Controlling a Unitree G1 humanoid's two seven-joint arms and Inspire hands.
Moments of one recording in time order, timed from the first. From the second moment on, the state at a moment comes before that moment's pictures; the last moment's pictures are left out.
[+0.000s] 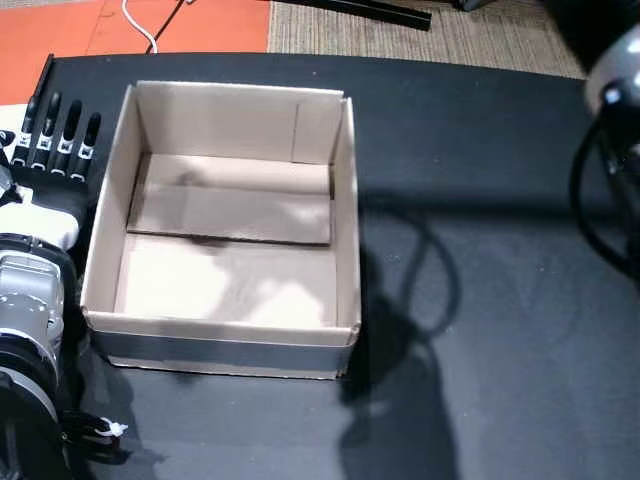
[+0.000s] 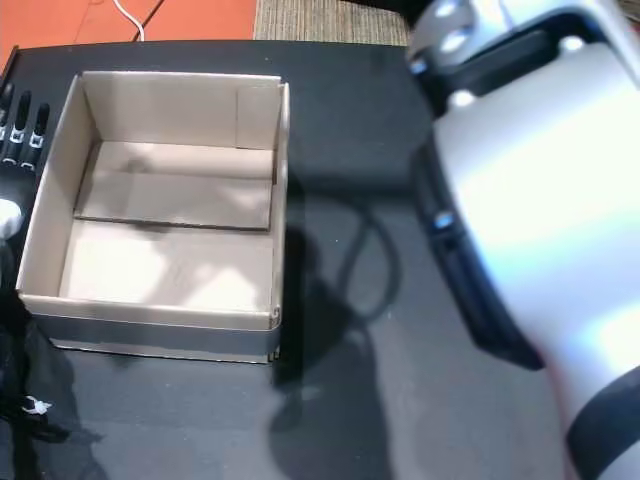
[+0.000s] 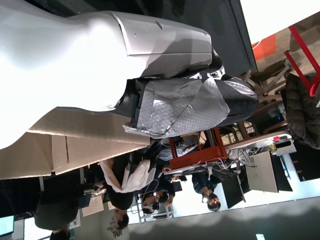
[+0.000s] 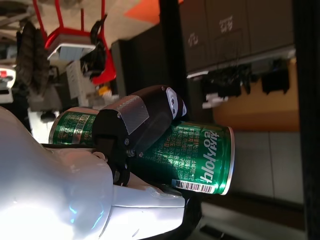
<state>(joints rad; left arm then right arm) -0.94 0.20 0.85 1.33 -0.66 -0.09 -0.23 -1.73 -0.10 0.33 1.27 -0.58 -0.88 -0.14</state>
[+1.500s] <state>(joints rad) -0.95 0.16 0.85 1.33 -0.67 -0.12 -0.25 -1.35 -0.04 0.51 1.36 -0.69 -0.45 0.40</state>
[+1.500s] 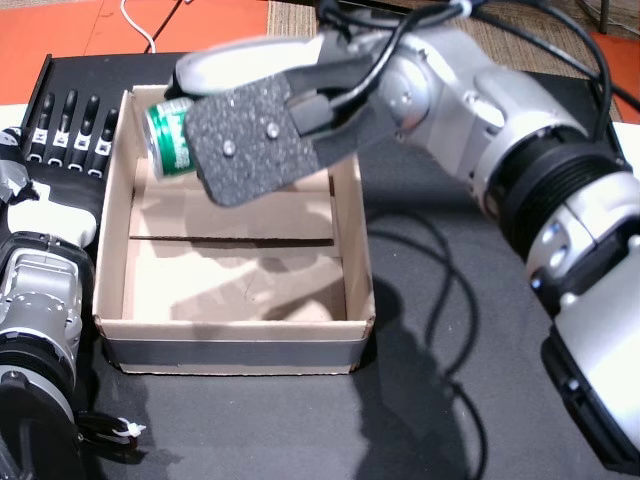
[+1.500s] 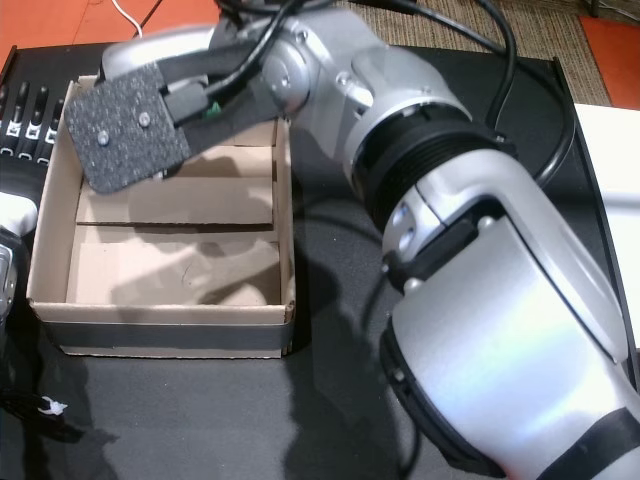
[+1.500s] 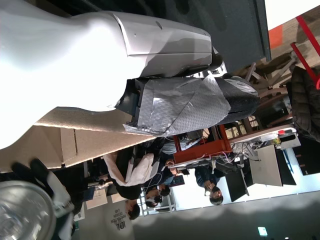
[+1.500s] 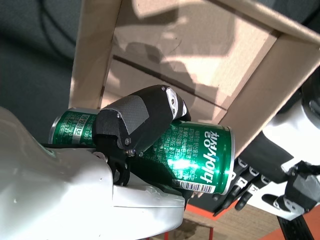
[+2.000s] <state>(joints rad) -0.95 0.16 0.85 1.33 -0.67 -0.12 -0.25 -1.33 -0.03 0.46 1.37 -0.63 -0.35 0.70</state>
